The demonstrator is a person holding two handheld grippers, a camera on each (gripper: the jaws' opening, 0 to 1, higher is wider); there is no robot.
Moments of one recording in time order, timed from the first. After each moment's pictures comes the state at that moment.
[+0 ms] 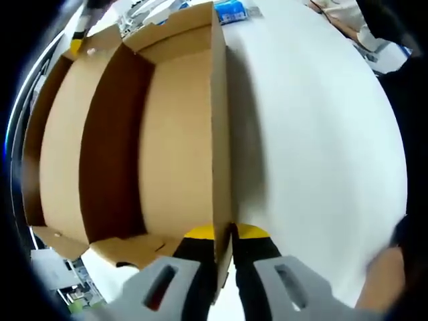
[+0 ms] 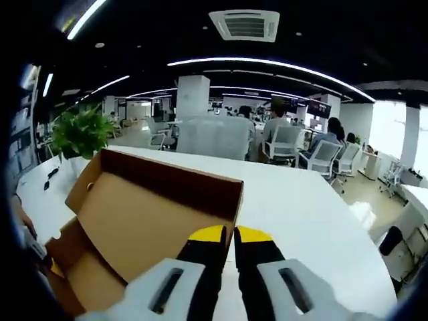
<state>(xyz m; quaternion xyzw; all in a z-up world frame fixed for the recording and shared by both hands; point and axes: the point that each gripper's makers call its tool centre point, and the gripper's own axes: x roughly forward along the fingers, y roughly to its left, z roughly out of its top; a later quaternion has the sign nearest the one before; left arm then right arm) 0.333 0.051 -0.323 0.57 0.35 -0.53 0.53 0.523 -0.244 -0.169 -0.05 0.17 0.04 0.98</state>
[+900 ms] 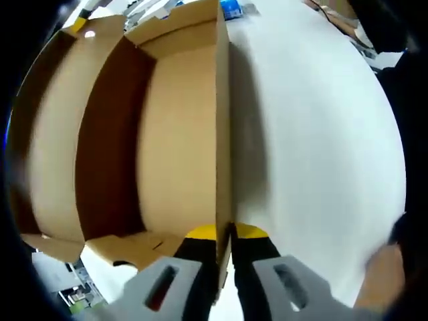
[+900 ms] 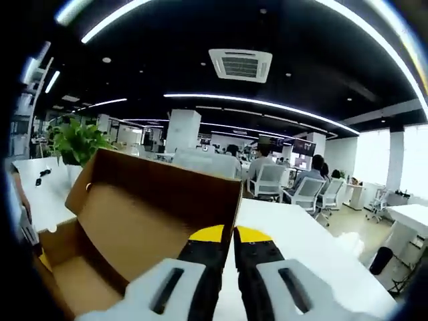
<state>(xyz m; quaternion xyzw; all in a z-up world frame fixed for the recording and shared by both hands) 0.333 0.052 -0.323 0.57 0.35 -0.53 0.52 0.476 -0.243 -0.139 -0.08 0.04 0.00 1.00</state>
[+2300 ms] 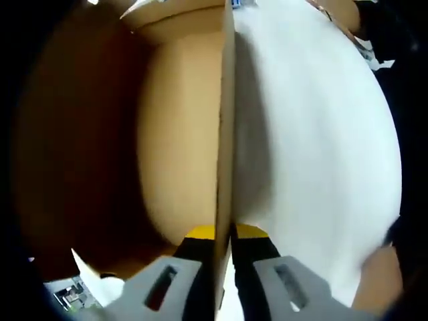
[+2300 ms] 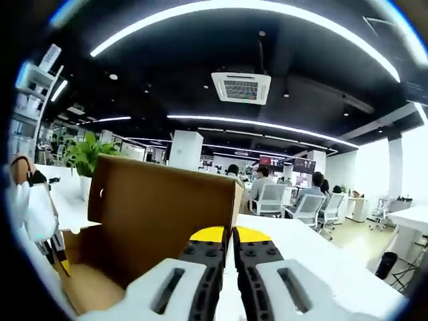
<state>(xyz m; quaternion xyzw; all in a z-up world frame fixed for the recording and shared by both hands) 0.328 0.051 -0.344 0.56 0.39 -0.54 0.49 0.411 -0.232 -0.129 -0.08 -0.03 0.01 1.00</state>
